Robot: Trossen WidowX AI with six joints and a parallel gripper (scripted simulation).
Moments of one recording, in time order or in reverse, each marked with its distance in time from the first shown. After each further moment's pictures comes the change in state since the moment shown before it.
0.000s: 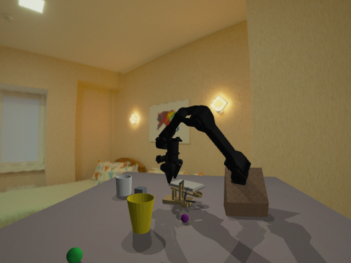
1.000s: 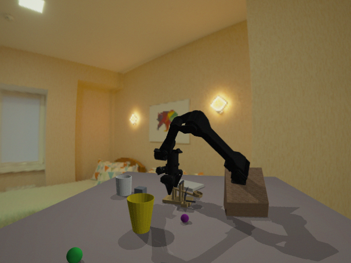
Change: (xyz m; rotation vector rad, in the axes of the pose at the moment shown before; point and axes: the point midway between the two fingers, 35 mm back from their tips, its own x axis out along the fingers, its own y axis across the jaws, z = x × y) arm 0.057 0.003 -0.003 -0.001 0.012 0.006
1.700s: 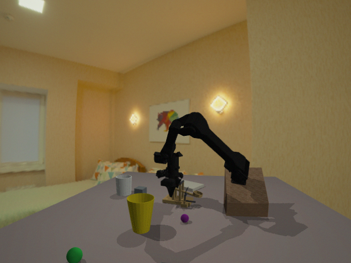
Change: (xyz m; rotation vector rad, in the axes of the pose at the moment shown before) arm 0.017 0.000 -0.003 0.003 0.005 0.003
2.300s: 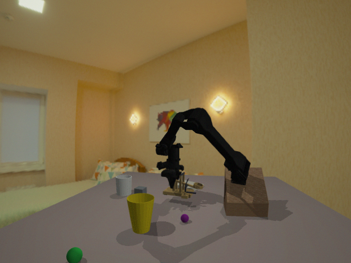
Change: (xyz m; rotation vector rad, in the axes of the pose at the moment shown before) arm -0.042 -0.003 -0.002 0.014 0.004 0.005
